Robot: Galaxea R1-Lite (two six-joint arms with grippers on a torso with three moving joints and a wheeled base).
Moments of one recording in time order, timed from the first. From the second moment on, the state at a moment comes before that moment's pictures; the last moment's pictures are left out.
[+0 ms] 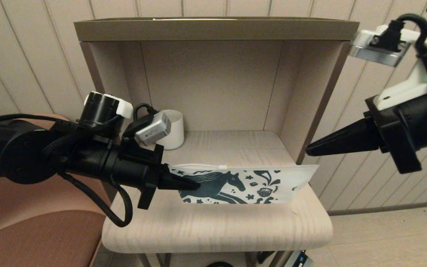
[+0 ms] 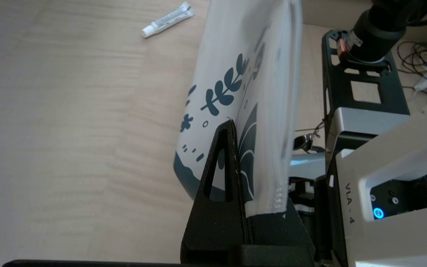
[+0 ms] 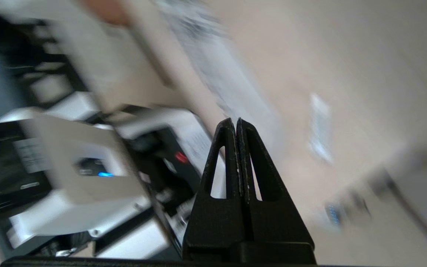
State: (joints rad) left arm -0.48 1.72 -1.13 0.05 -0.92 0.54; right arm 0.50 1.48 -1.67 0.84 0.44 -0.27
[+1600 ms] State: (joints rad) left arm -0.52 1.73 -1.13 0.05 -0.92 0.53; right arm 0.60 1.67 -1.51 0.47 0.72 -0.42
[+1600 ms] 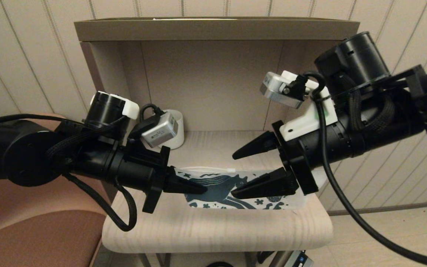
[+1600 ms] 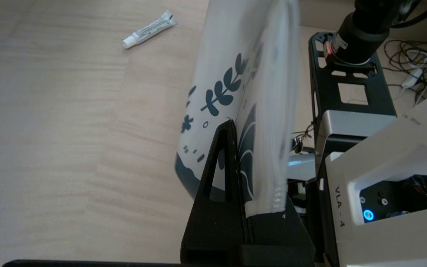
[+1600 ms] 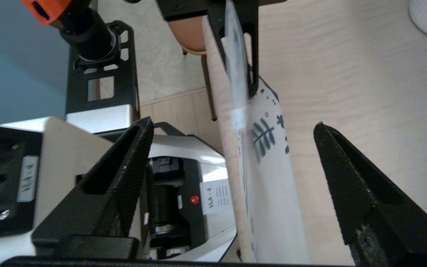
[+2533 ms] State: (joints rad) left arm -0.52 1.73 -1.13 0.05 -0.92 0.53; right arm 0.61 1.68 -1.51 0.43 0.66 -0.45
